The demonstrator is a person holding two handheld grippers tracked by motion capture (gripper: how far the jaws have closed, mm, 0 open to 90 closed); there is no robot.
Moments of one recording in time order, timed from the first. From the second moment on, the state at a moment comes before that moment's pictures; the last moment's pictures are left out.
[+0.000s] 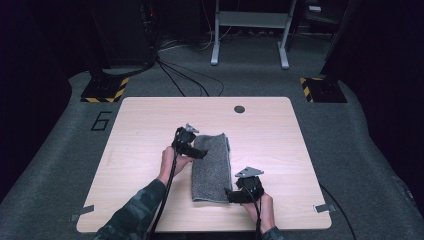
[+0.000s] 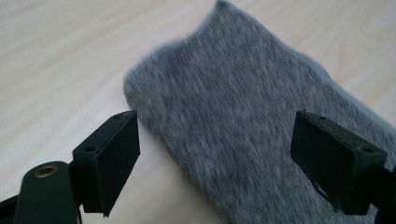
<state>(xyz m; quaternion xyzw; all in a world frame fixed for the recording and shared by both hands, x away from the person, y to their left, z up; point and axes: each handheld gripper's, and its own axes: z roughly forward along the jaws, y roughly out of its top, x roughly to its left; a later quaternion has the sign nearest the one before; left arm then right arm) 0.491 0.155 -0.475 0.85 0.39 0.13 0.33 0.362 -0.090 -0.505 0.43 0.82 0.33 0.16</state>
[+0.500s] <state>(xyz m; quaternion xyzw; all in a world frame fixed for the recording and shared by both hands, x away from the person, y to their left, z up) 0.386 0.174 -0.500 0.87 0.36 0.11 0.32 0.367 -0.094 -0.515 0.44 0.82 0.32 0.16</state>
